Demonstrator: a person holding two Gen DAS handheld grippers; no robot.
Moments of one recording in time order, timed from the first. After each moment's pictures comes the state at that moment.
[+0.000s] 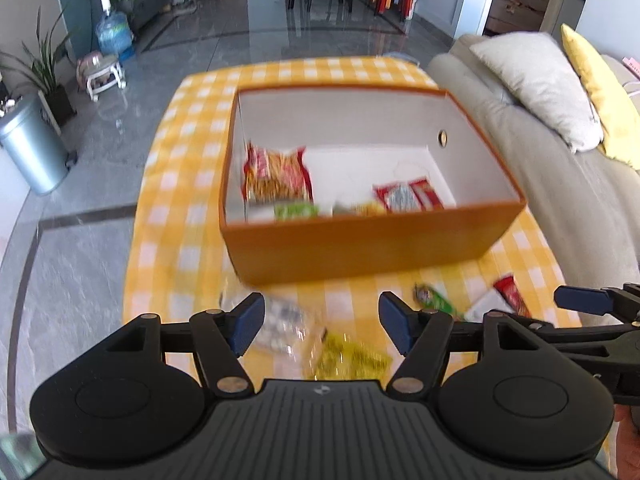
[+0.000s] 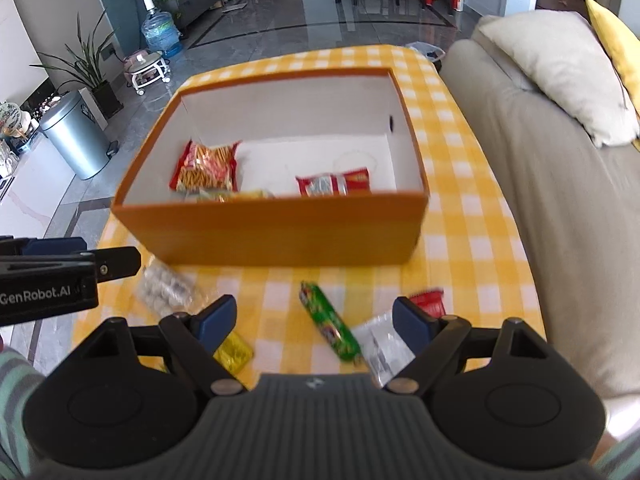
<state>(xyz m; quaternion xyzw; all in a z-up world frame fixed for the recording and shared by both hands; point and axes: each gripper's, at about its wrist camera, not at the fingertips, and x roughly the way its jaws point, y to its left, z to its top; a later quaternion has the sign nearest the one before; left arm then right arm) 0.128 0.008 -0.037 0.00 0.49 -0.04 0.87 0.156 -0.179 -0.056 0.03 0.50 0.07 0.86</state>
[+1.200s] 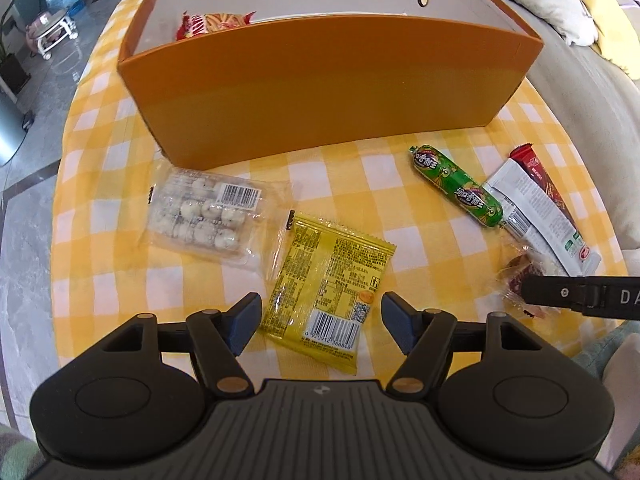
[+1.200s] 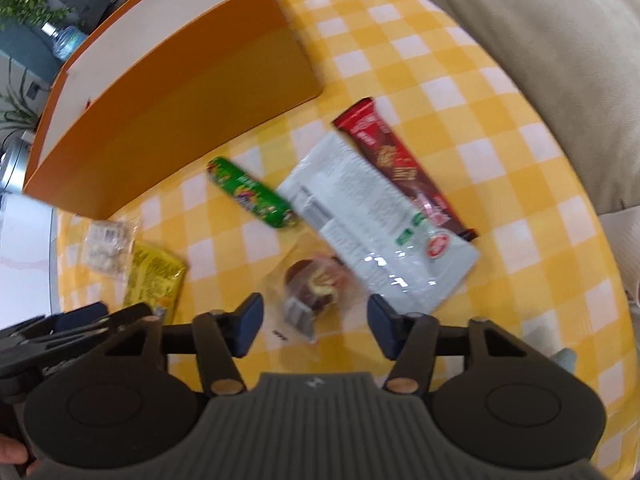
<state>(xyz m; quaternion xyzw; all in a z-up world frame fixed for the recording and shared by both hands) 0.122 -0.010 -0.132 0.04 0.58 -0.09 0.81 0.125 -0.235 -0.149 0.19 0.61 0.00 0.77</state>
